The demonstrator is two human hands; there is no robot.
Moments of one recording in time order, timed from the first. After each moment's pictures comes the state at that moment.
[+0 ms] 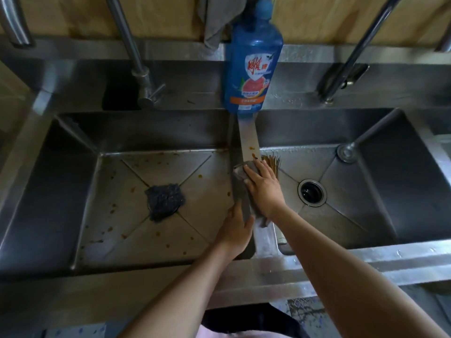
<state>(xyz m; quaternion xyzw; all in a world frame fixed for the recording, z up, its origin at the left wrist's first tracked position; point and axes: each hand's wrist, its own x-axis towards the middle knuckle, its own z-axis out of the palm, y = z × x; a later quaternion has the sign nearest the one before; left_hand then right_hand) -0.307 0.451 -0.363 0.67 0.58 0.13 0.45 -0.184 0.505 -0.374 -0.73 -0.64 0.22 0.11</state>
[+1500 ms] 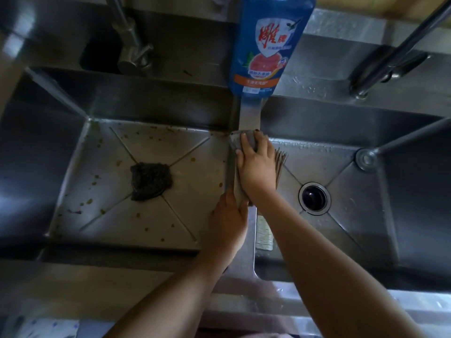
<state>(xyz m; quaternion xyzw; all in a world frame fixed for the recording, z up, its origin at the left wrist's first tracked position) -0.253 0.477 -0.383 0.65 0.68 0.15 0.30 -0.174 0.571 -0.376 -0.73 -0.65 0.20 0.09</state>
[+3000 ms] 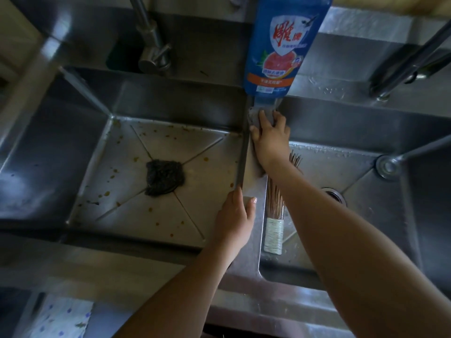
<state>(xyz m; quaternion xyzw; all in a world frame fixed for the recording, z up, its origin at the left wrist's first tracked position) -0.251 0.475 -0.389 0.59 0.71 0.11 0.38 -0.160 0.618 -0.373 -0.72 -0.63 0.25 0.16</state>
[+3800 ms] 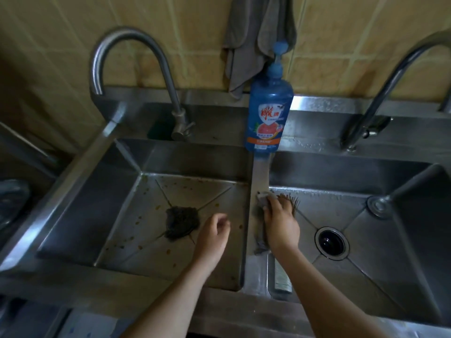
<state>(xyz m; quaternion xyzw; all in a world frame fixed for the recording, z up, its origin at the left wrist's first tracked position) -0.319 0.471 -0.347 0.50 0.70 0.27 0.42 -0.160 0.492 -0.333 -0.75 -0.61 0.21 0.18</state>
